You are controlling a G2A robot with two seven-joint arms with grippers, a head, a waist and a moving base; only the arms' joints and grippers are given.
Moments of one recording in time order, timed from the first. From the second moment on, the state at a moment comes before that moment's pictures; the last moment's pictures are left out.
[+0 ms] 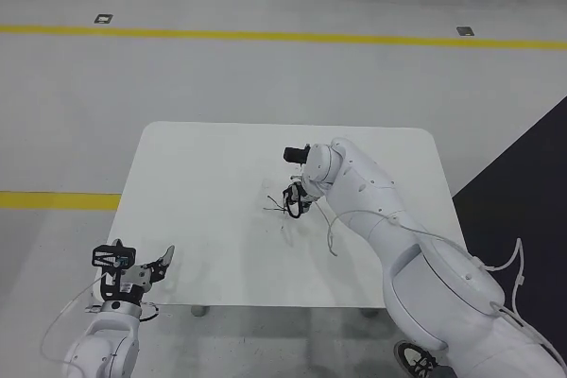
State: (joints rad) left arm 1.73 -1.15 -1.60 -1.80 1.33 0.00 0.00; right arm -0.18 -1.73 0.60 -0.18 -0.32 0.13 1.03
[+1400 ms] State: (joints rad) left arm 1.73 -1.15 -1.60 -1.80 1.33 0.00 0.00; right arm -0.18 -1.70 0.65 -0.24 -0.30 -0.06 0.97
